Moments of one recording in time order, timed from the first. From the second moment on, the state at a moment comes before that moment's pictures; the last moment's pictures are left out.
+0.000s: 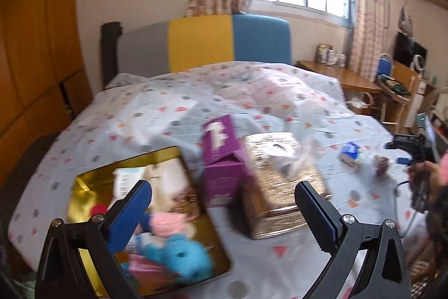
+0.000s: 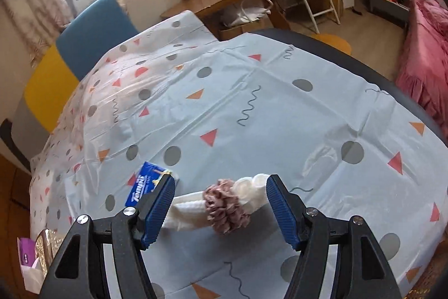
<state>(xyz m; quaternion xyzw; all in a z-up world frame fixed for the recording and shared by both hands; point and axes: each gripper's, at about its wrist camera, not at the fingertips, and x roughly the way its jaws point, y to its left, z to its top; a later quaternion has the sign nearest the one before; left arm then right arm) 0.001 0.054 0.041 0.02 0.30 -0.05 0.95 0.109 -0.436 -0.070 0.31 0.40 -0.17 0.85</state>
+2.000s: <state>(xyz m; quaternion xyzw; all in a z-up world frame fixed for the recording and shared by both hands) 0.215 -0.302 -0.097 0.20 0.45 -0.24 0.84 0.089 -0.502 -0.092 0.50 0.38 -0.17 0.76</state>
